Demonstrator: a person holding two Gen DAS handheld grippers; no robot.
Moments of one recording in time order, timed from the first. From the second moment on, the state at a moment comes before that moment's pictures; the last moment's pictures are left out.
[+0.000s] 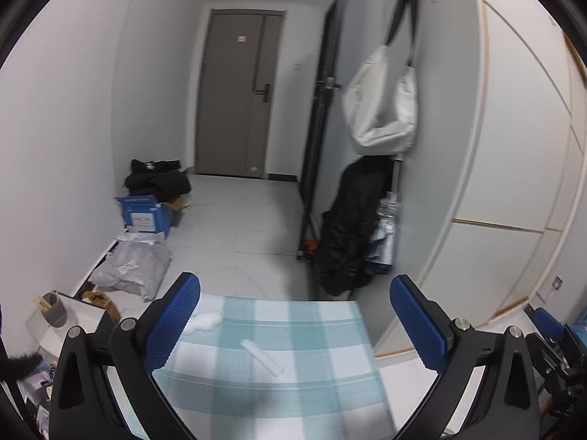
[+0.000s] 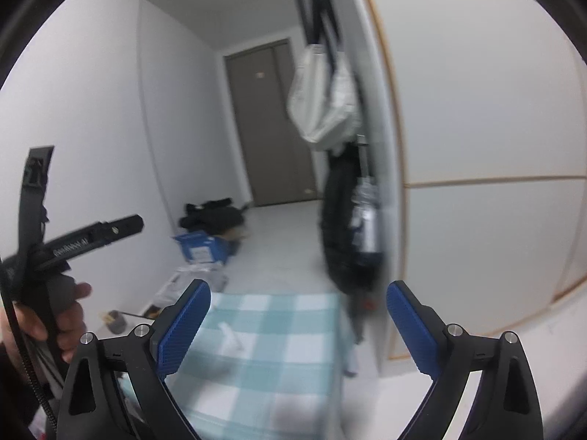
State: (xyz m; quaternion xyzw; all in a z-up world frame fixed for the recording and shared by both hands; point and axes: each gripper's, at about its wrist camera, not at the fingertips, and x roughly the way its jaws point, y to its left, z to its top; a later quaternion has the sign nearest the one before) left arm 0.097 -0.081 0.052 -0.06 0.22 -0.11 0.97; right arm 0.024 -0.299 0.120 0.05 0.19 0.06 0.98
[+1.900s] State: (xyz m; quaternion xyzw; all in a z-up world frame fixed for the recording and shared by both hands) left arm 0.200 0.069 -0.099 -0.12 0.42 0.03 0.90; right arm 0.298 -0.094 -0.132 -0.15 0.51 0.24 0.81
